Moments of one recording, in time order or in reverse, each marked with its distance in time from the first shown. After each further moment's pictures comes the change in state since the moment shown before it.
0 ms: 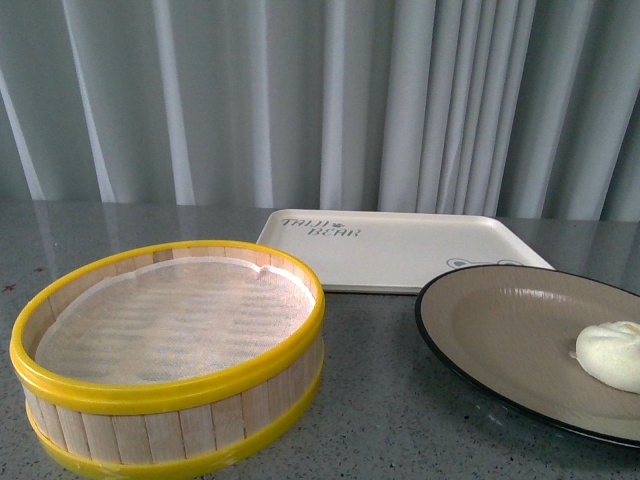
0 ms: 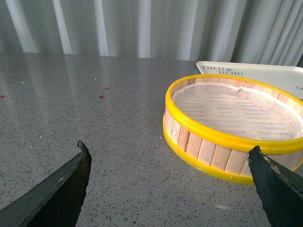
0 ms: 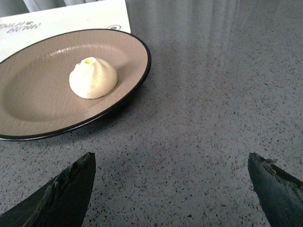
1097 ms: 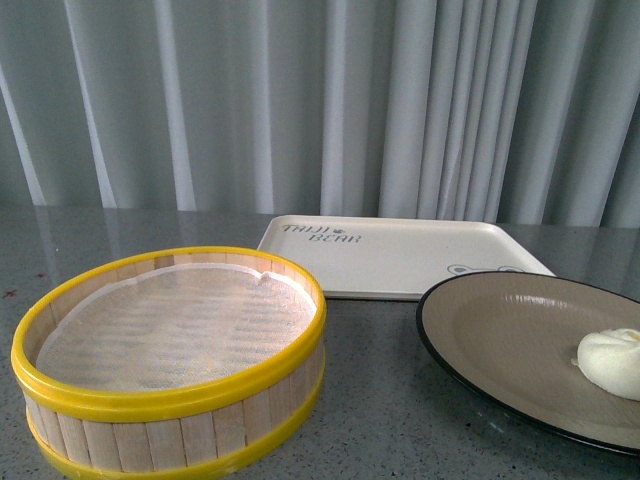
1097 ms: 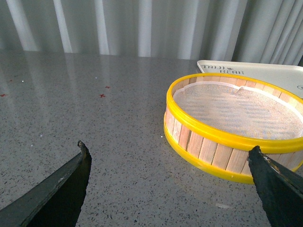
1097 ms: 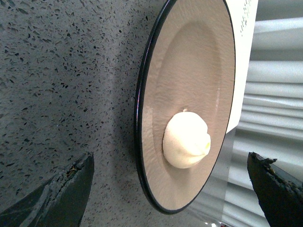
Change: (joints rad) left arm 0.000 0.000 0.000 0.000 0.000 0.000; right arm 0.001 0.754 0.319 0.166 -0.455 -1.748
